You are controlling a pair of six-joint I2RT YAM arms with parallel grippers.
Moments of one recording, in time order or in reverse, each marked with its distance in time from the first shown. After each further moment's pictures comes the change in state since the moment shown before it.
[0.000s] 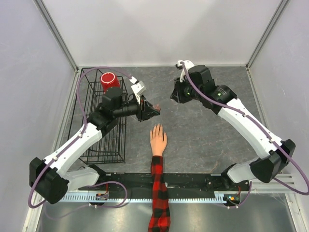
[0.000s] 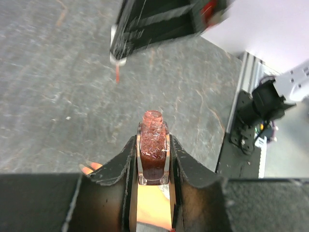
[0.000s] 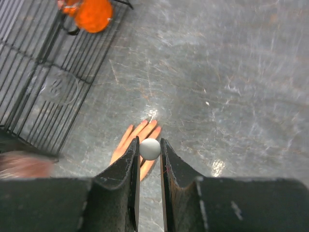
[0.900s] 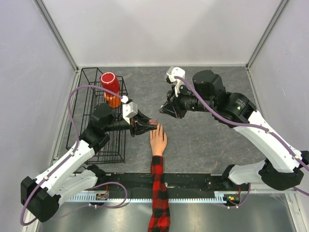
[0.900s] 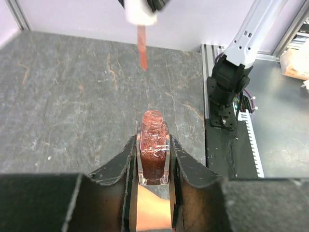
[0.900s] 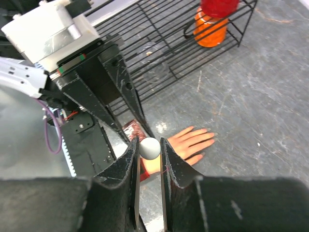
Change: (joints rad) left arm -0.015 -0.251 -0.271 0.228 0.237 0.116; right arm 0.302 -0.114 0.260 -0.203 -0.143 -0.212
